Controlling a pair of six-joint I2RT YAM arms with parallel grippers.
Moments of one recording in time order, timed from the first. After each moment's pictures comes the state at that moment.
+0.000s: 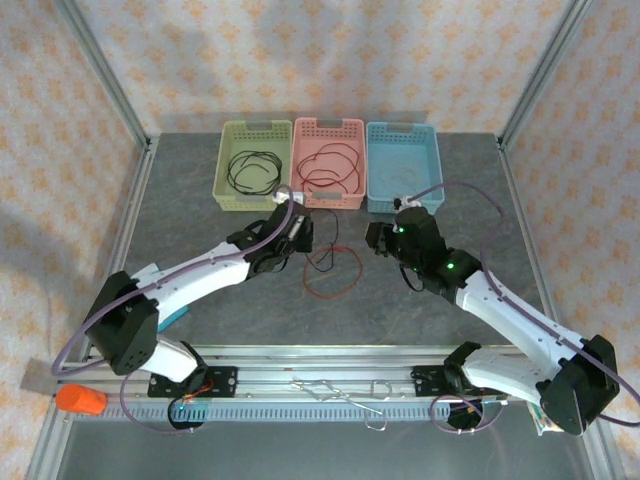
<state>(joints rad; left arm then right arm) -0.69 1.44 0.99 -0.29 -0.31 -0.53 0.62 1.05 0.81 -0.34 0.11 0.64</state>
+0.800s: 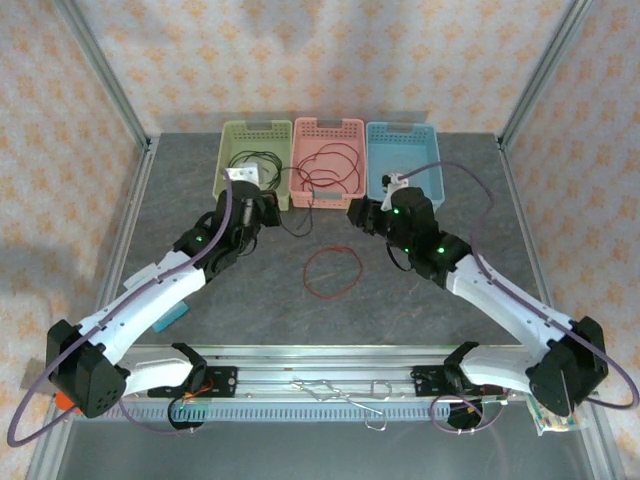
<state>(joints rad) -0.52 1.19 1.02 -0.28 -0.32 -0.49 0.62 1.18 0.94 -0.15 0.00 0.62</state>
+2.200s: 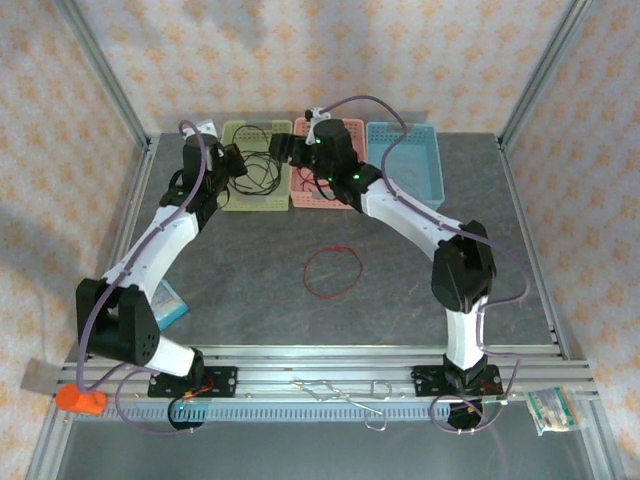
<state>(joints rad) -0.14 1.48 1.20 -0.10 -0.09 -0.48 0.68 1.96 1.77 -0.05 -0.04 0.57</state>
